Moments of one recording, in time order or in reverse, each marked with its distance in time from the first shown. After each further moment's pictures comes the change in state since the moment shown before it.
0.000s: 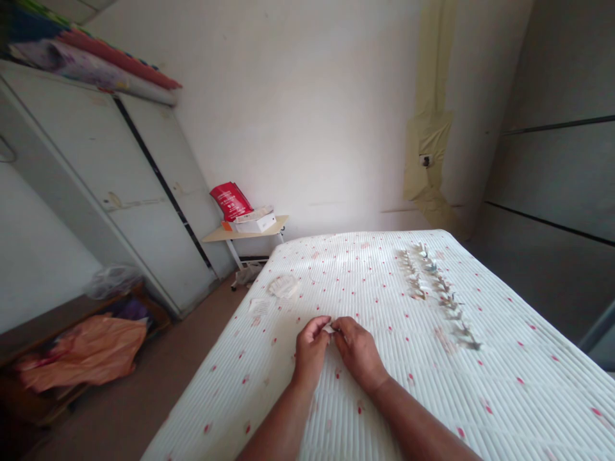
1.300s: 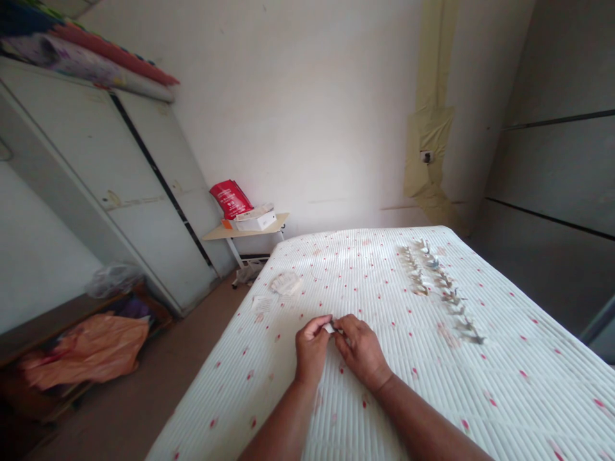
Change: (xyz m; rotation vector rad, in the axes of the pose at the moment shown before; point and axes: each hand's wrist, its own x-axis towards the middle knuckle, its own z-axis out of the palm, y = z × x) left_hand -0.004 0.005 -0.004 -0.078 0.082 0.000; right_hand -0.004 -0.008 -0.001 -0.027 0.009 -0.082
